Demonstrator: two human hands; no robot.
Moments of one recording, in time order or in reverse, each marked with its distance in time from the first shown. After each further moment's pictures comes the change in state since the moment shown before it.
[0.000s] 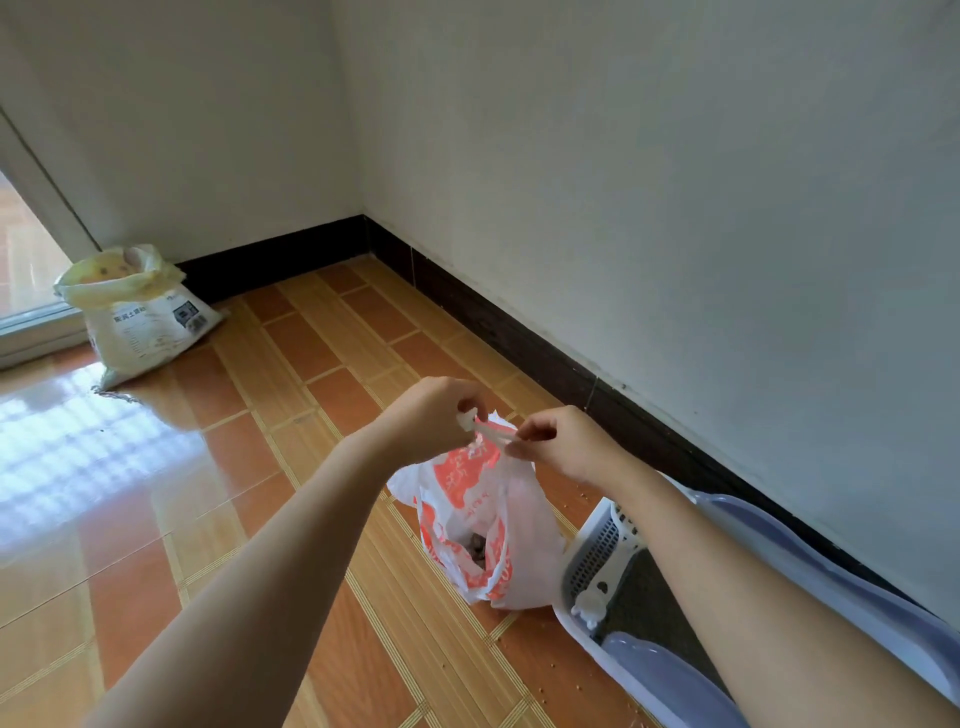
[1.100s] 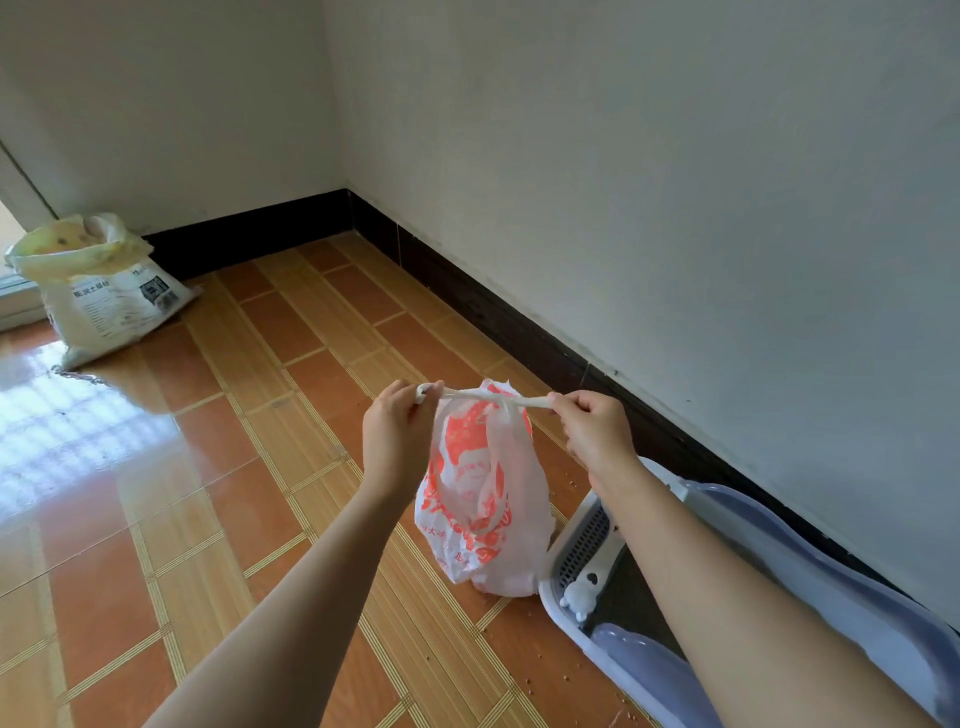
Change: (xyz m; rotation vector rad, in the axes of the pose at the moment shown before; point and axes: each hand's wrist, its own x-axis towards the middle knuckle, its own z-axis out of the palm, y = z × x) left_hand -0.004 -0.025 0.070 -0.438 0.715 -0.309; right_hand 0.011 0.026 0.004 0.364 0.511 0.262
